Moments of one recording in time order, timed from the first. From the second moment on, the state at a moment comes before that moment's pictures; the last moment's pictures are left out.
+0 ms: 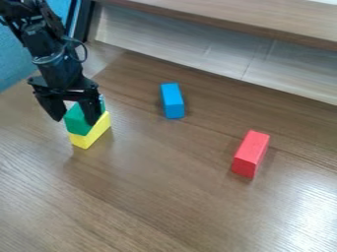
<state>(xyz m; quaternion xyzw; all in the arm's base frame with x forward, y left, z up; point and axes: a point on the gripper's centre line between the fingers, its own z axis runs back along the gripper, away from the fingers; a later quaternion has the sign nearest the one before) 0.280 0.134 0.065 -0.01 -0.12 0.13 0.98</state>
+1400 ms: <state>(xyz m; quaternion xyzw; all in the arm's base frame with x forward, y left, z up) 0.294 0.028 0.094 -0.06 -0.16 0.00 0.99</state>
